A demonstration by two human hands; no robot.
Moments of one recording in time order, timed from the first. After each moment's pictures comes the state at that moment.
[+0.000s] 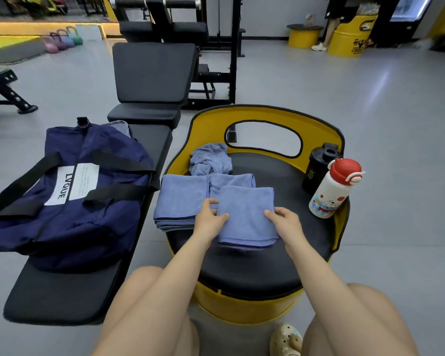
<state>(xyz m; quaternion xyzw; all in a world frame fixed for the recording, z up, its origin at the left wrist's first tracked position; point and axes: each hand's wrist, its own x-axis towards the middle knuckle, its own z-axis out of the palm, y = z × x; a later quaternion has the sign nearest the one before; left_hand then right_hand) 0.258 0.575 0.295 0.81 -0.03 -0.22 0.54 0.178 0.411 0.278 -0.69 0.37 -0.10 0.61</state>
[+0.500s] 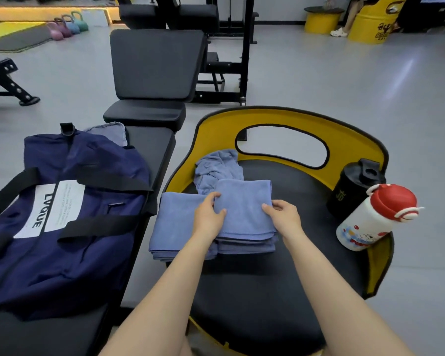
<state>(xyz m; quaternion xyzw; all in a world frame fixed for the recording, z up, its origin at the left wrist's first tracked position) 0.363 0.547 0.282 0.87 -0.06 -0.14 0.47 0.299 0.385 0.270 -0.73 0.35 -0.08 0.58</state>
